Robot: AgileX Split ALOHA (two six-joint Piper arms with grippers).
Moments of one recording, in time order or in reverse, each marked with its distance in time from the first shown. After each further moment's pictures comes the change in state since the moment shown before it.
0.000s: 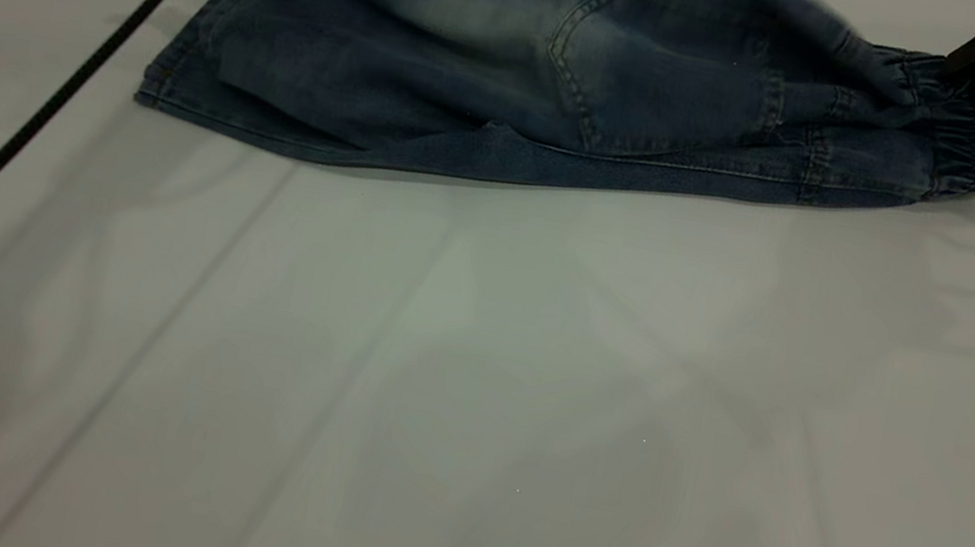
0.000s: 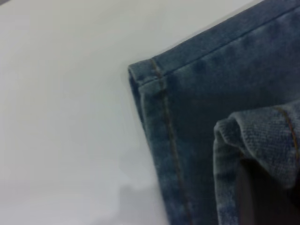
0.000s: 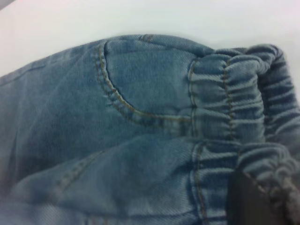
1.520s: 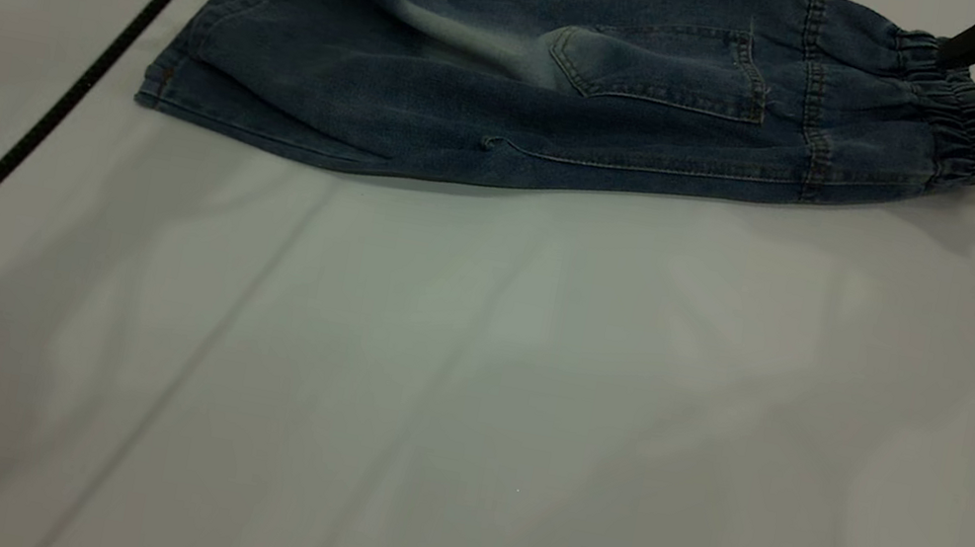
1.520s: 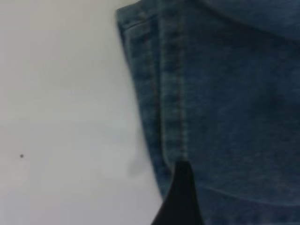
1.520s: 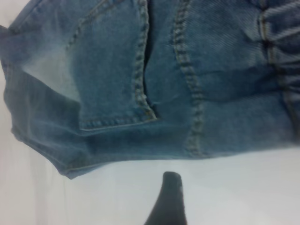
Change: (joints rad) left arm -0.093 -0.034 -0.152 0.099 0.402 -0.128; right arm -0.150 0.000 -0.019 -0.353 0.462 0.354
